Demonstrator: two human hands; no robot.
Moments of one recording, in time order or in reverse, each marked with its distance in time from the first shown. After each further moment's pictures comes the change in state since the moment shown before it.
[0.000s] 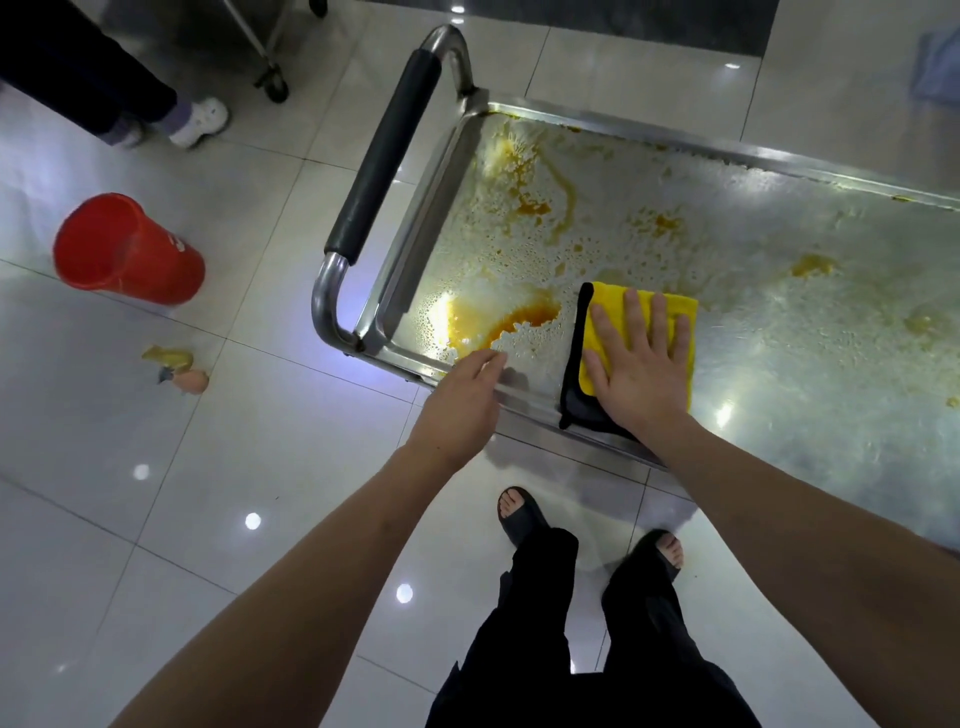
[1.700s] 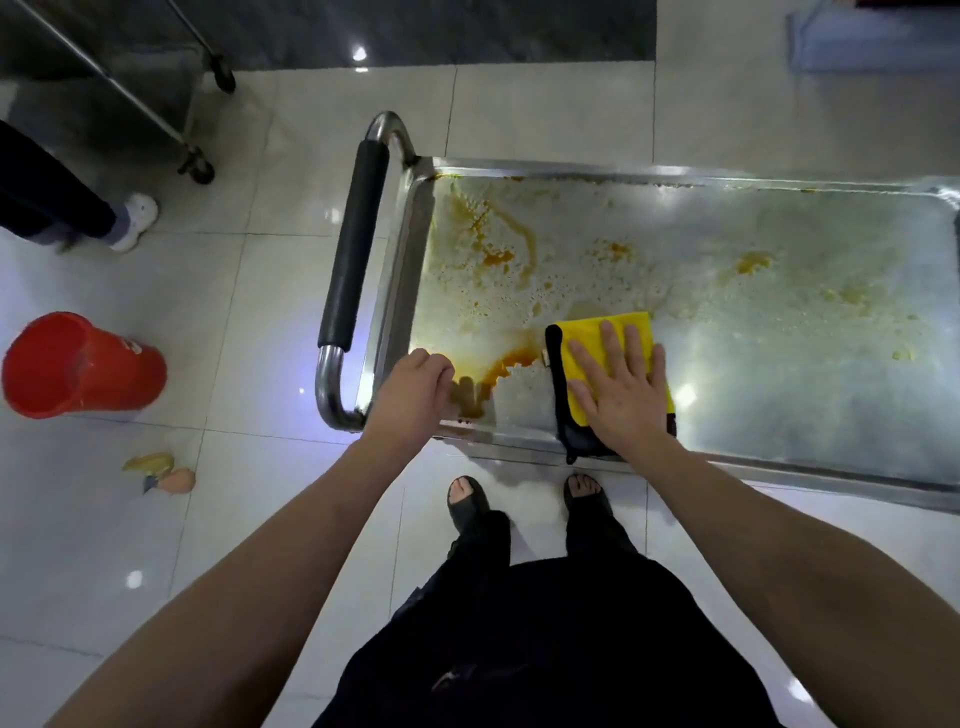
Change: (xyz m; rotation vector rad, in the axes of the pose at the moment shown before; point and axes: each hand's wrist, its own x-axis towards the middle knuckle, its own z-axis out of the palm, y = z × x) left_hand 0.075 -0.054 -0.087 0.053 -0.022 0.068; right_hand 0.001 -0.015 -0.004 0.074 -0.042 0.161
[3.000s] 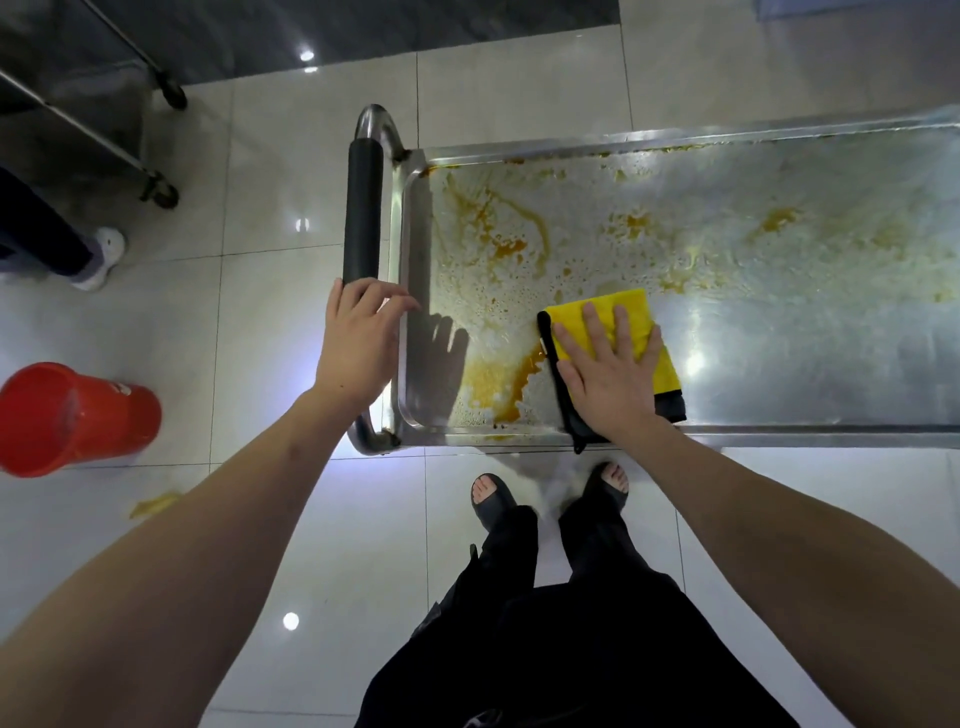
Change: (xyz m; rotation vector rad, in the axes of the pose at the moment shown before) left_hand 0.071 -0.095 -0.062 0.340 0.235 0.331; right_hand 0.018 -0.080 0.002 0.048 -0.102 0.140
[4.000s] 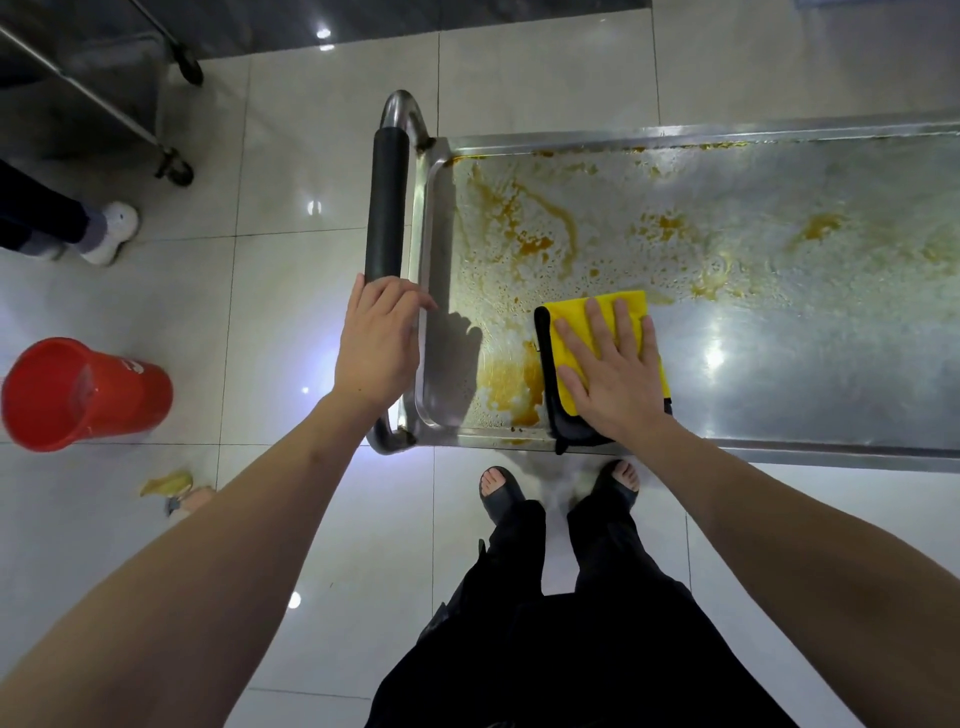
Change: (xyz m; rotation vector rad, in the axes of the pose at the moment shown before) left_hand -0.011 -0.001 0.000 -0.184 0.056 -0.065; right_hand 0.008 -0.021 0.008 -0.071 0.122 -0.165
